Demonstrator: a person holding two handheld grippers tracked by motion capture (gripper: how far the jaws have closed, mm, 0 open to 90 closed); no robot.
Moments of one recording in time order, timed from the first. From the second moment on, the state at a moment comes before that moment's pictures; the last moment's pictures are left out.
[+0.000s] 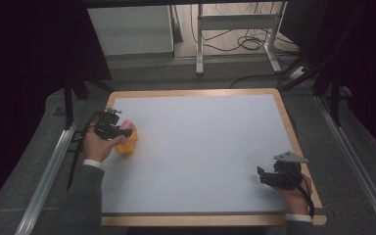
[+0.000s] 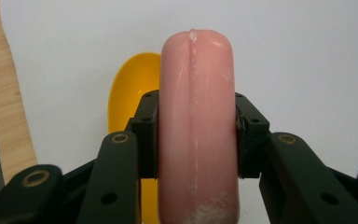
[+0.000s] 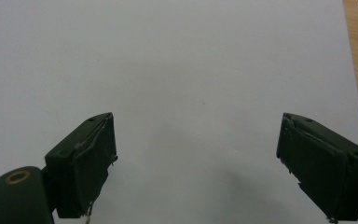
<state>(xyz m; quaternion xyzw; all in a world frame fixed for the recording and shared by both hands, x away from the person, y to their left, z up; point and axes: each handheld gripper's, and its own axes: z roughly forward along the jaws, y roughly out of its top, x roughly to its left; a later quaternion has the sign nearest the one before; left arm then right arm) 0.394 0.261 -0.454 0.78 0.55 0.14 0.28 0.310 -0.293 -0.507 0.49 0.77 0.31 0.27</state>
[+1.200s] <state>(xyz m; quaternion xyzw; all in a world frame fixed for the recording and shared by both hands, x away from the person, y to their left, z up) 0.399 0.267 -0.483 0.77 0.57 0.13 0.27 0.311 -0.290 -0.510 0.49 0.77 0.31 0.27</state>
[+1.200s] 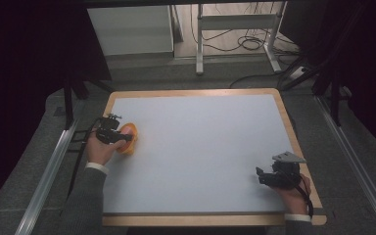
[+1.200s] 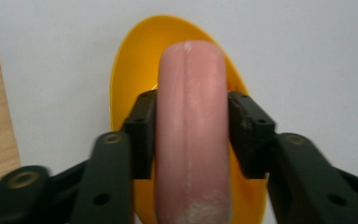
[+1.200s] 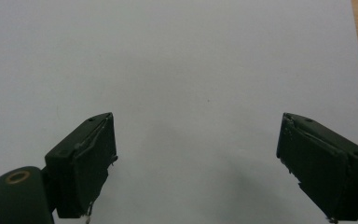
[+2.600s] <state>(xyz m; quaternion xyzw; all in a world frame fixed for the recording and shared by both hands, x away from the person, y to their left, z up) 0.294 0.245 -0.497 0.78 0.47 0.11 0.39 0.310 -0.289 -0.508 0.49 0.77 0.31 0.27</state>
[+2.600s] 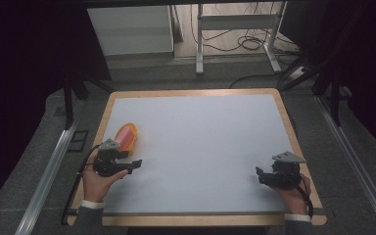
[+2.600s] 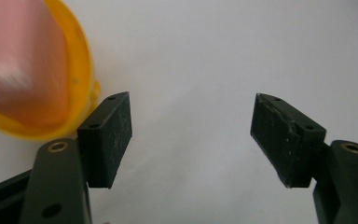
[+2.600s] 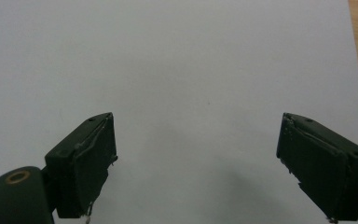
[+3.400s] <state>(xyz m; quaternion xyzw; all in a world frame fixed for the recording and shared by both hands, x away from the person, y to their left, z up) 0.282 0.254 -0.517 0.78 0.48 0.10 0.39 0.309 -0.284 -0.507 0.48 0.77 0.31 0.28</state>
